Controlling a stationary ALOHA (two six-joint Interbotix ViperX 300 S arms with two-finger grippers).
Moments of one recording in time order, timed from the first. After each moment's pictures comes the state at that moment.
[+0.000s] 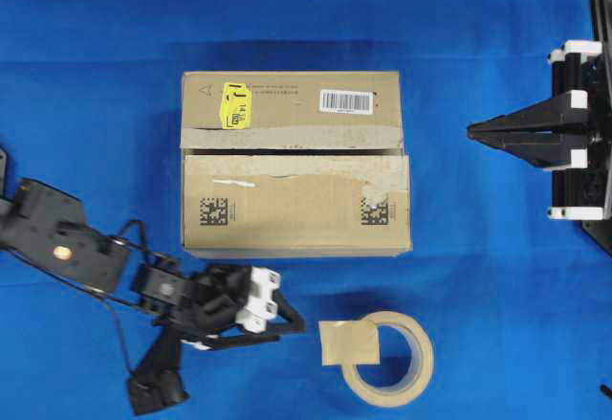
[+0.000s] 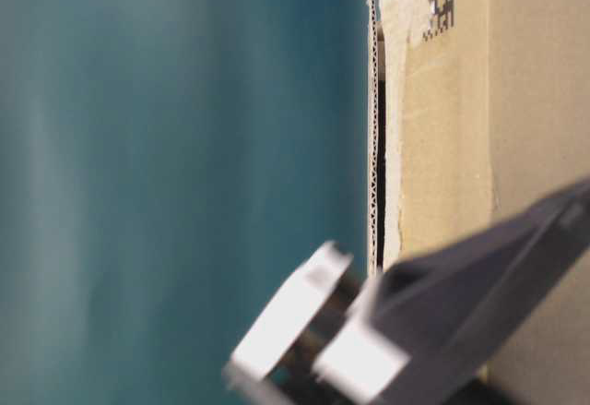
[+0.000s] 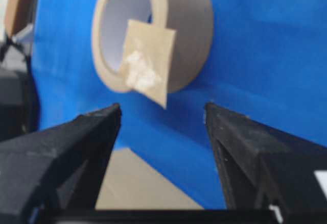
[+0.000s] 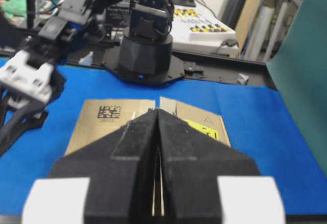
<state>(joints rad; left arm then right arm) -0.35 0.18 0.62 -0.03 -0.31 1.24 -0.01 -0.86 1.17 0.01 -0.37 0.00</state>
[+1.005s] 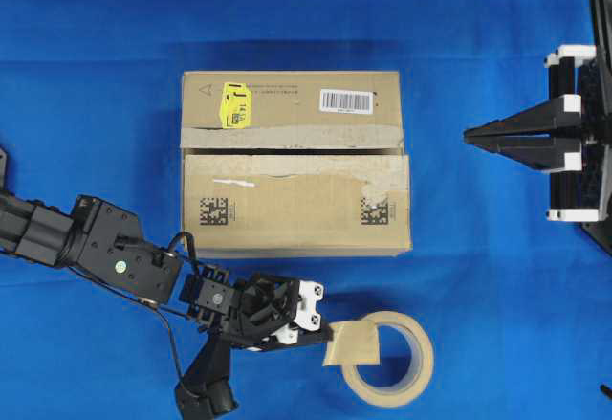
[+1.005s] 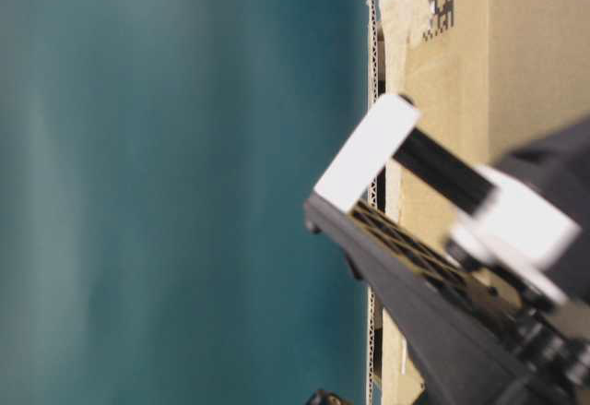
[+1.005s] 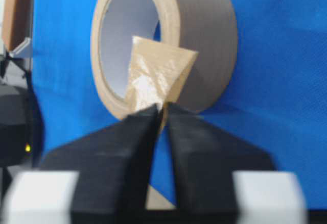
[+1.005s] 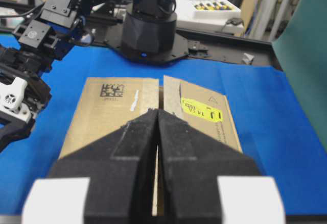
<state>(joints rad) -0.34 0.31 0.48 -0.03 -0.29 1.28 -0.01 -0.86 1.17 0.01 -0.32 0.00</state>
